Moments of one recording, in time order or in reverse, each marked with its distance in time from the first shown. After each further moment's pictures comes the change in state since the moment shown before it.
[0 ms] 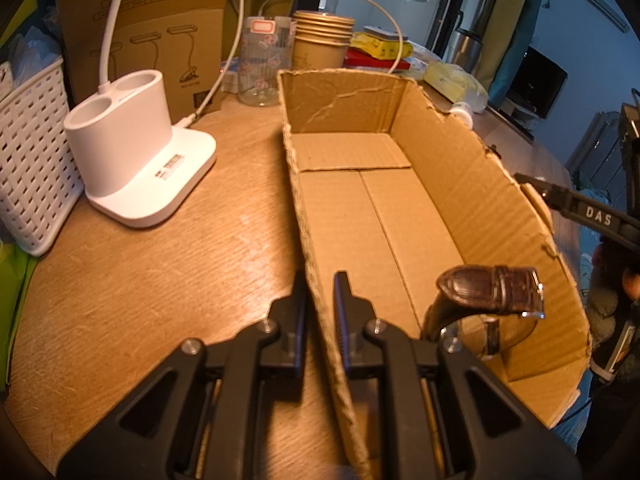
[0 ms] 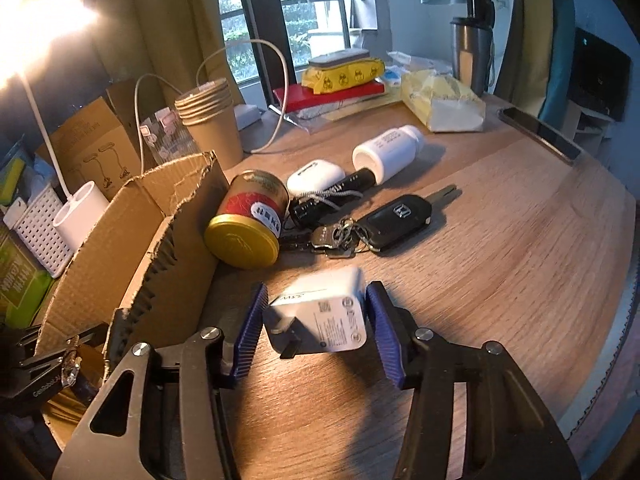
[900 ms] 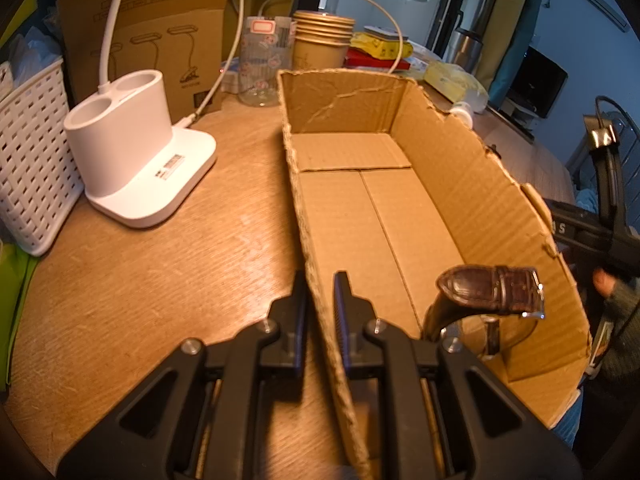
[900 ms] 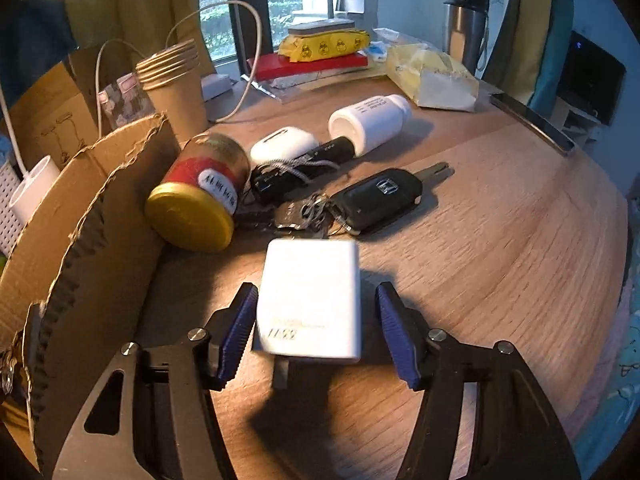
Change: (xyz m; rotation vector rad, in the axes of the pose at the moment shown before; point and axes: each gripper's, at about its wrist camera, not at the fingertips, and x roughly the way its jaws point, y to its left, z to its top) left arm 0.000 0.000 0.000 0.000 0.001 -0.001; right arm 0.042 -0.008 -0.005 -0.026 0.069 -0.113
